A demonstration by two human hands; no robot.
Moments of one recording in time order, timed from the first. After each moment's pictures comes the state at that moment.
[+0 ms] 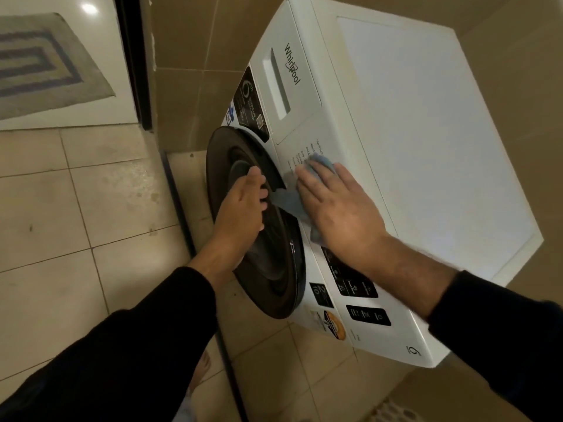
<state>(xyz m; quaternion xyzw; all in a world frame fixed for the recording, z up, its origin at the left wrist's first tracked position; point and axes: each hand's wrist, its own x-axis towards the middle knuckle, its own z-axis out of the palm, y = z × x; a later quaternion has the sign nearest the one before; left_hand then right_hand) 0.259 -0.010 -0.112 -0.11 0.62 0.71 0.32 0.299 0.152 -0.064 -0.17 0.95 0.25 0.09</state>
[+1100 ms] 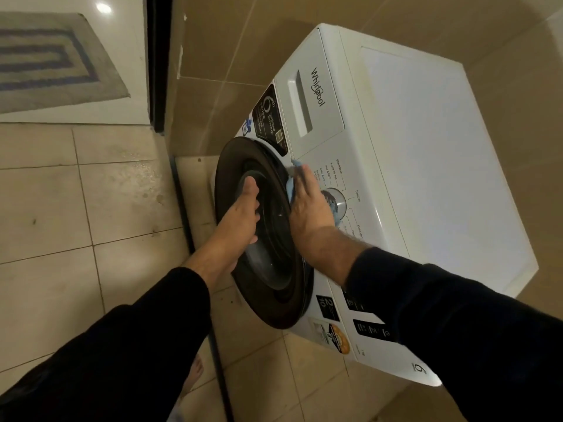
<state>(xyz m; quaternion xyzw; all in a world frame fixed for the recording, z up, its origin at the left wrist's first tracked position) 0.246 -0.045 -0.124 -0.11 0.56 0.72 0.40 0.252 0.086 -0.106 -0.14 0.73 0.60 0.30</state>
